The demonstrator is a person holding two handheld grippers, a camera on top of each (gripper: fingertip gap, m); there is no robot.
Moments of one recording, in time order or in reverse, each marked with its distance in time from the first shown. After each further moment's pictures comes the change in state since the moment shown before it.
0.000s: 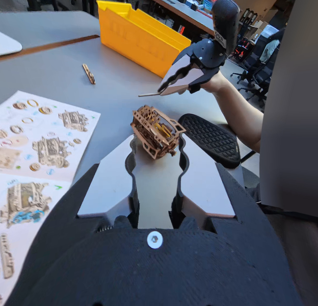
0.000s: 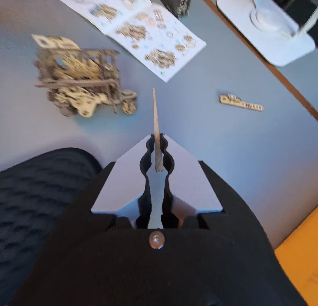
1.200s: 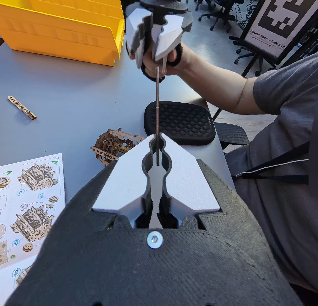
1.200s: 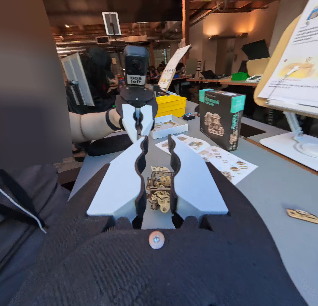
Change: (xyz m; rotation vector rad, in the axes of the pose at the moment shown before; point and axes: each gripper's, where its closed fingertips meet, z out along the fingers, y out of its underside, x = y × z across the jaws) left arm 0.059 -0.019 0.029 -0.257 0.269 0.282; right arm -0.062 -0.126 -0.079 0.749 -0.371 0.143
